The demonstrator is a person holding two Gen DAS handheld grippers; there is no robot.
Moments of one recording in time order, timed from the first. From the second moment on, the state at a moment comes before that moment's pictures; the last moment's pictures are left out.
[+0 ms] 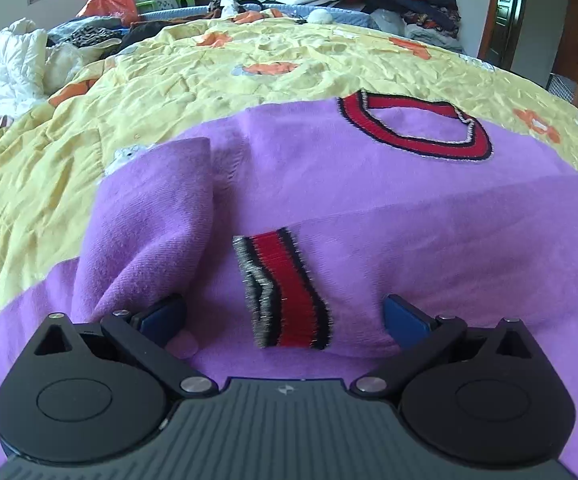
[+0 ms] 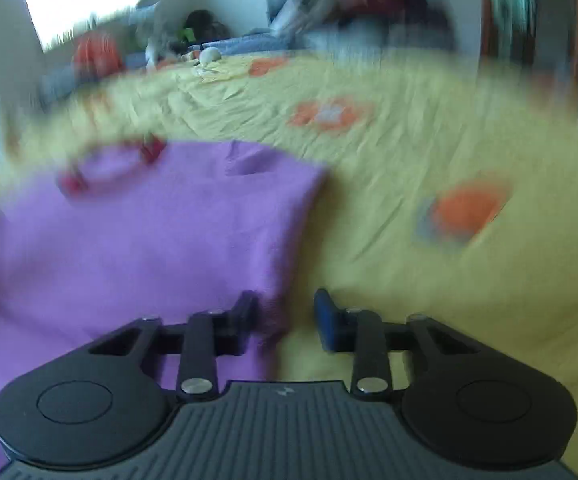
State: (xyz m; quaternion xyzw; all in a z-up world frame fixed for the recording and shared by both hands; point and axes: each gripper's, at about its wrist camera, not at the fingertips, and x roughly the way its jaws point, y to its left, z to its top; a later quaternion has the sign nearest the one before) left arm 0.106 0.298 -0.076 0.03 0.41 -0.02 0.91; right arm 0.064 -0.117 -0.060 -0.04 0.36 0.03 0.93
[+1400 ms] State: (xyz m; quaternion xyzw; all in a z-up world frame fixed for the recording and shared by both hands) left arm -0.039 0.622 -0.124 -0.50 0.33 -0.03 0.80; right arm 0.069 -0.020 -0.073 -0.01 0.34 0.08 0.94
